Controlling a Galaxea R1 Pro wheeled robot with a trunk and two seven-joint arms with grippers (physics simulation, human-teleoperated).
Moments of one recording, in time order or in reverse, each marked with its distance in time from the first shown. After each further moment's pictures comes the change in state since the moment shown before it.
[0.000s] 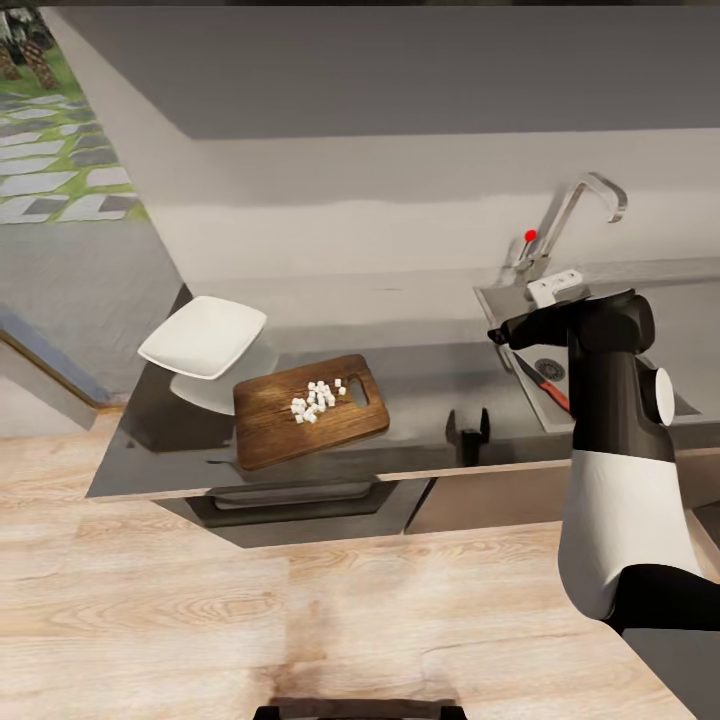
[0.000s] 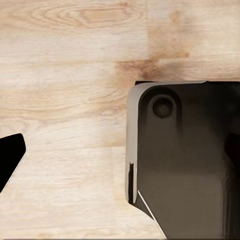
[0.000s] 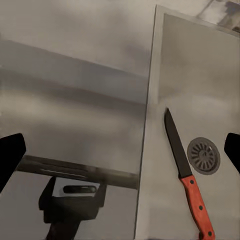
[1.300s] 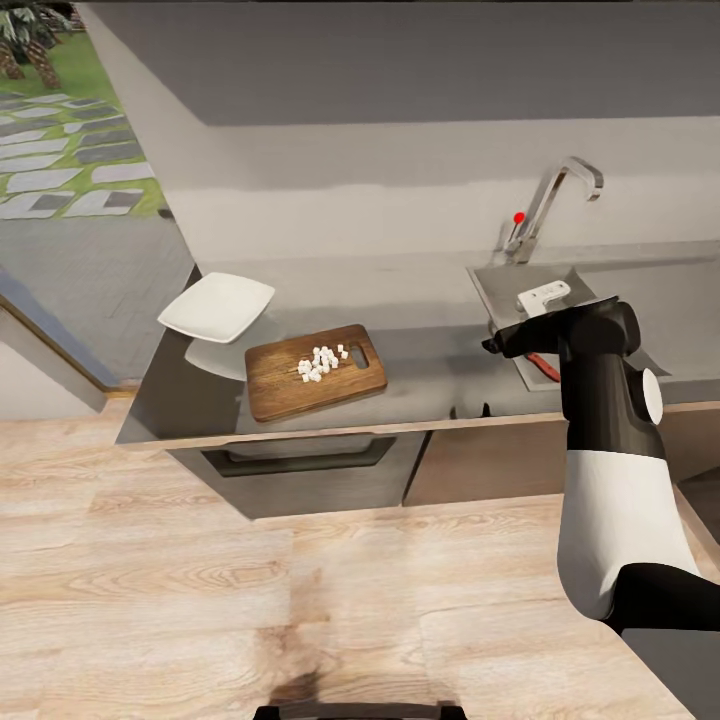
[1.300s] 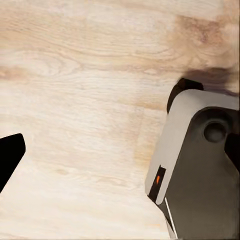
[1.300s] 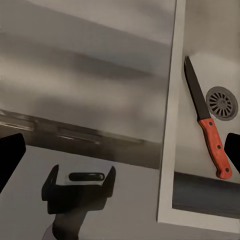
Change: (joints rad) left arm -0.003 0.168 0.131 -0.497 0.078 0.819 0.007; right arm 0.000 0.003 0.000 0.066 -0.001 -0.006 -0.001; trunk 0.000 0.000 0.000
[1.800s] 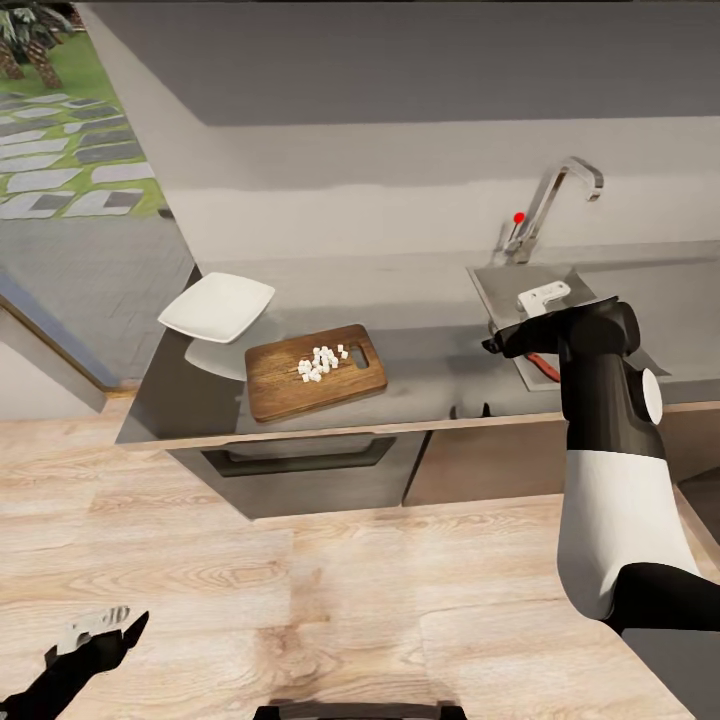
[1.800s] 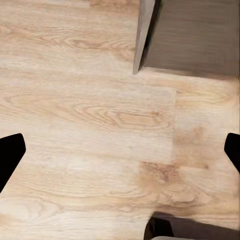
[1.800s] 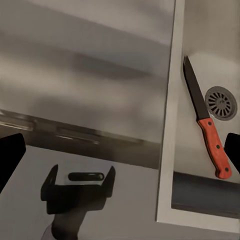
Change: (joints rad) left arm 0.002 -0.004 0.117 -0.499 -0.006 0.035 -0.006; right arm 0.000 -0.001 0.000 0.001 0.000 -0.001 -0.003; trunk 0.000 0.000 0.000
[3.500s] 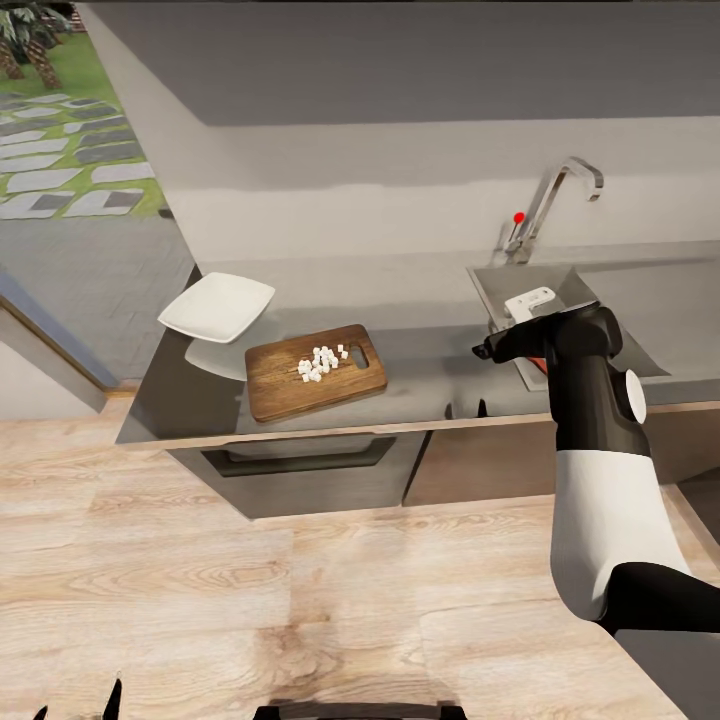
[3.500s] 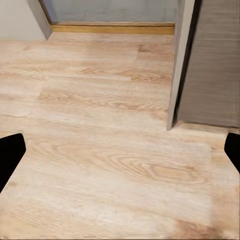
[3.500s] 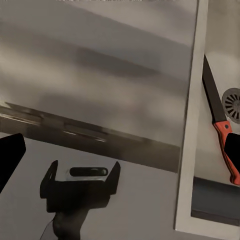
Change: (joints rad) left arm 0.002 -0.123 0.118 0.575 0.030 -0.989 -0.066; right arm 0.000 0.024 0.002 0.050 0.004 -0.039 -0.009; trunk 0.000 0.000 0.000
